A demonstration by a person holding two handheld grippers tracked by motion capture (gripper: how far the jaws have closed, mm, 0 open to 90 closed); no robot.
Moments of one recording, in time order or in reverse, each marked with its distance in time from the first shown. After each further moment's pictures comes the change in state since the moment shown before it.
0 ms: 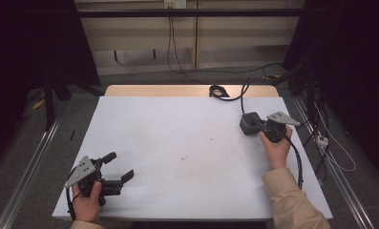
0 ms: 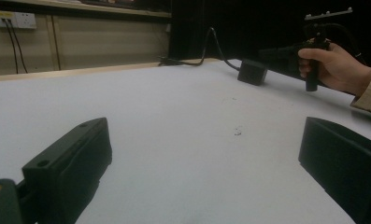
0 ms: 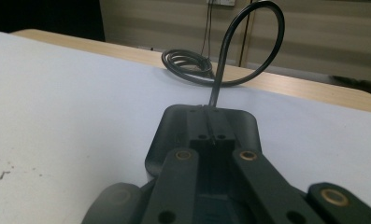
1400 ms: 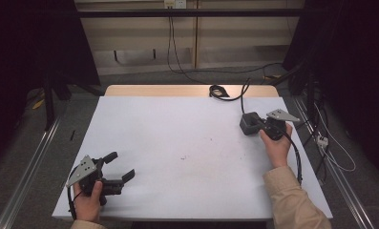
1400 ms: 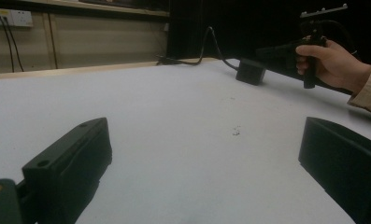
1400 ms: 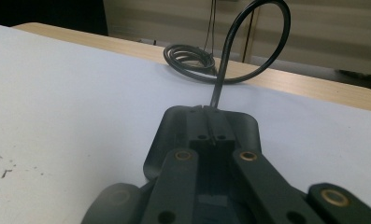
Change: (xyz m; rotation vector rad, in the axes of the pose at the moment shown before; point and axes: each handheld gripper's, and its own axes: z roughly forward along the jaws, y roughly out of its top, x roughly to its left) left arm 0.001 0.000 0.002 0.004 -0.008 -0.002; right arm -0.003 0.007 0.003 0.037 0.018 -0.001
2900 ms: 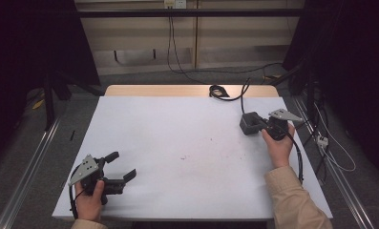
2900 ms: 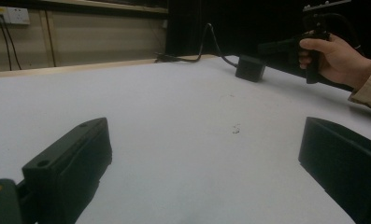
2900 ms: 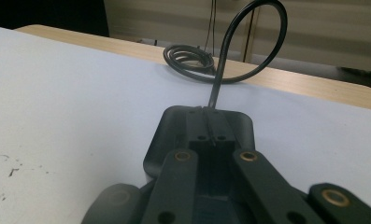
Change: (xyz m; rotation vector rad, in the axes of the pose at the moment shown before) left arm -0.001 0.000 0.004 0.013 -0.004 0.003; right arm -0.003 0.003 -0.005 0.004 0.005 0.015
